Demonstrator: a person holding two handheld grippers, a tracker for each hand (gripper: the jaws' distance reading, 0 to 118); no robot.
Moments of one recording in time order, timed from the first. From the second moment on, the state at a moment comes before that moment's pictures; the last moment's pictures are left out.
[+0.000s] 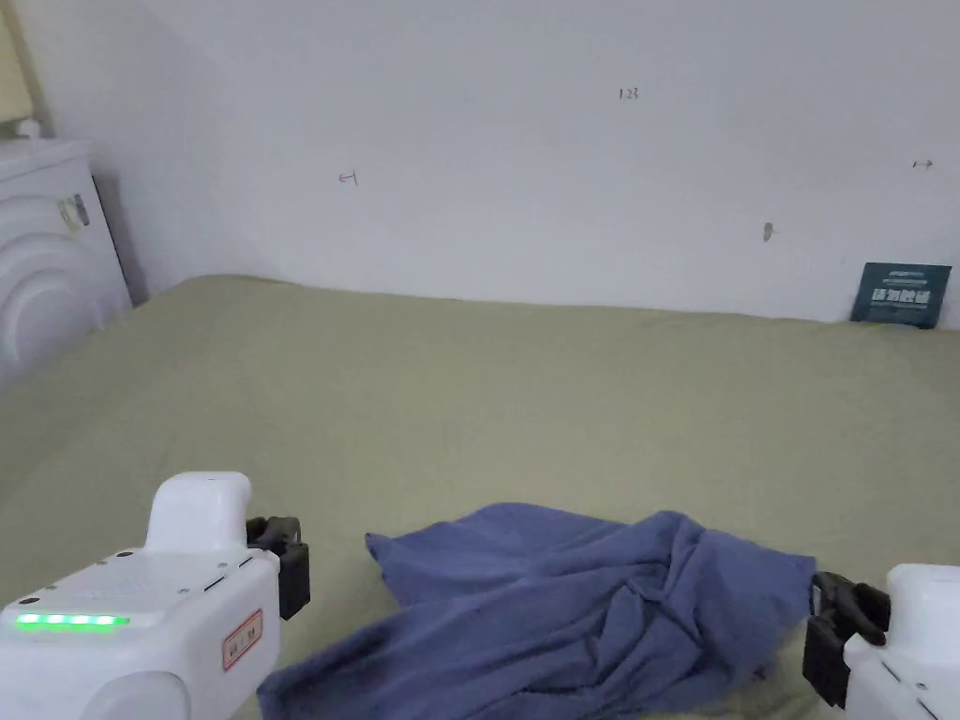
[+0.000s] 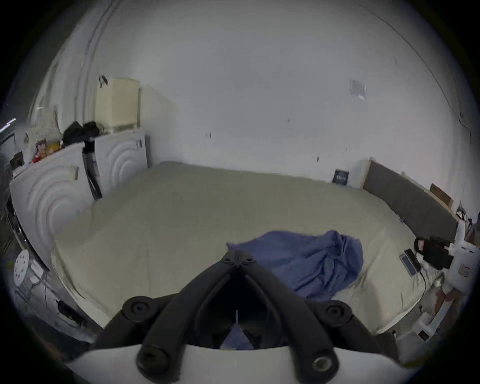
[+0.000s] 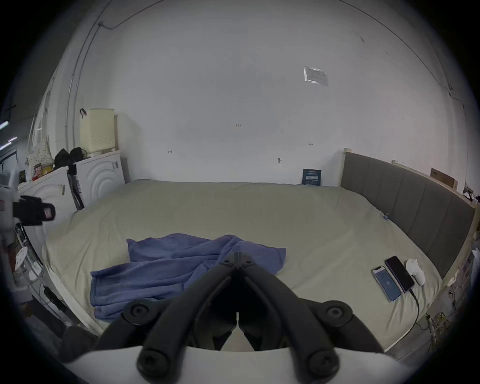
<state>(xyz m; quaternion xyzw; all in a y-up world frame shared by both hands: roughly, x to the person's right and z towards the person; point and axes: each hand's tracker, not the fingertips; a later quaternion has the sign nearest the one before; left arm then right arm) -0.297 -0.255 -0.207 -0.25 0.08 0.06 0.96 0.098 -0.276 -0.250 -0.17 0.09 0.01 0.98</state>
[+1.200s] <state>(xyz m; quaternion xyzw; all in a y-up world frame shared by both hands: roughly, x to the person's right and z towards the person) -0.362 -0.420 -0.308 -0.51 0.05 0.06 0.86 0.192 -0.387 -0.554 -0.45 0.08 -0.07 0.89</state>
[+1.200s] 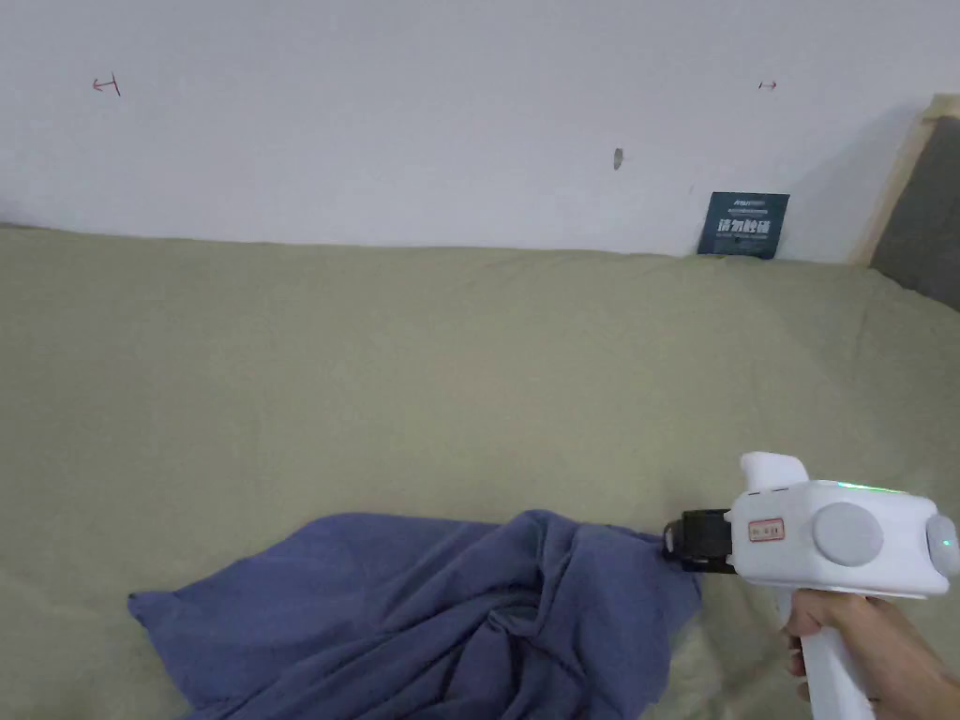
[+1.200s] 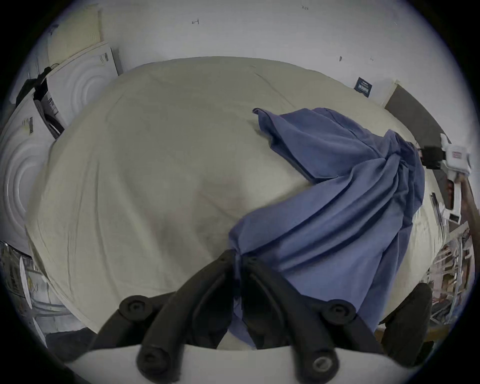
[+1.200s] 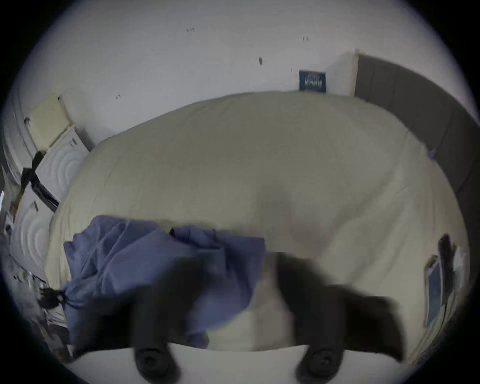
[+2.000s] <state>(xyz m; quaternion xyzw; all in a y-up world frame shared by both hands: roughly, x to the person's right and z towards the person) -0.372 -0.234 -0.293 -0.35 0.09 0.03 0.93 0.212 -0.193 -0.437 -0.31 0.08 -0.01 0.95</state>
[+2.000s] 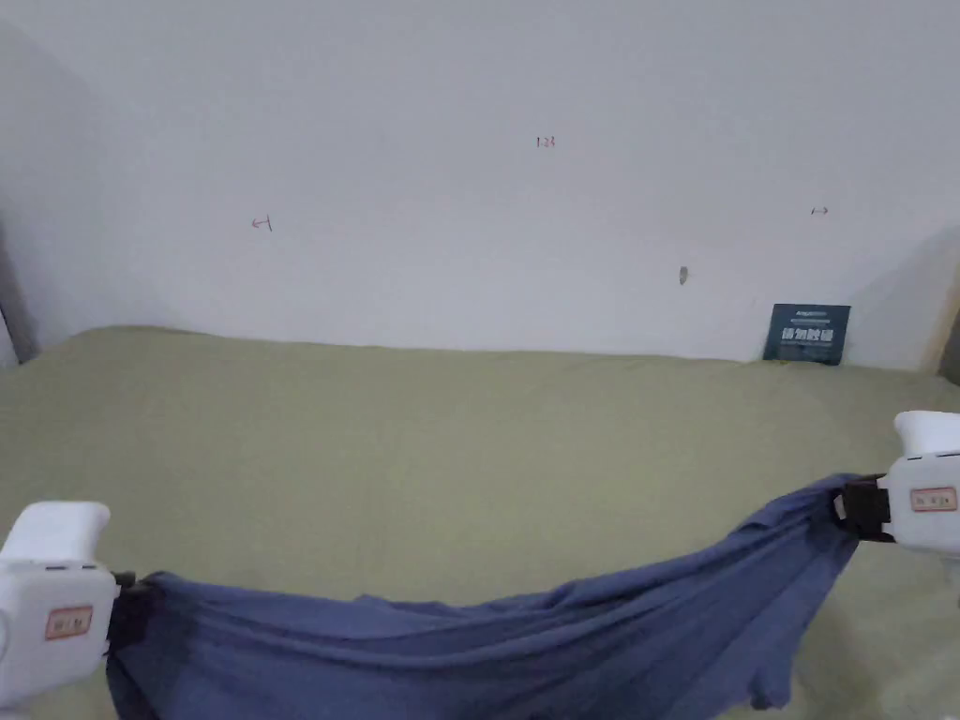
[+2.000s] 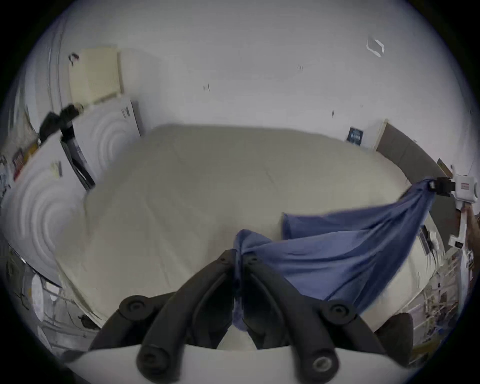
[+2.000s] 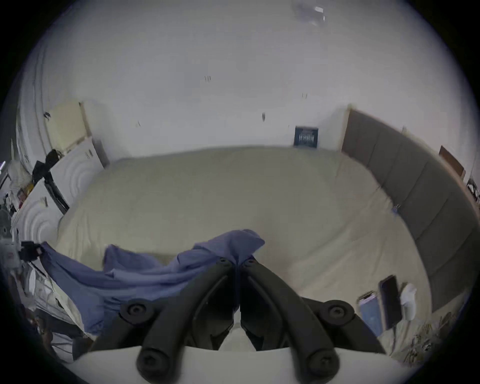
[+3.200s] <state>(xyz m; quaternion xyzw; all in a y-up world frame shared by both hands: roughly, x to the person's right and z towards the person) -0.376 -0.049 -0.540 -0.20 0.21 -0.01 0.96 0.190 -0.036 -0.612 -0.17 -0.03 0.02 0.98</state>
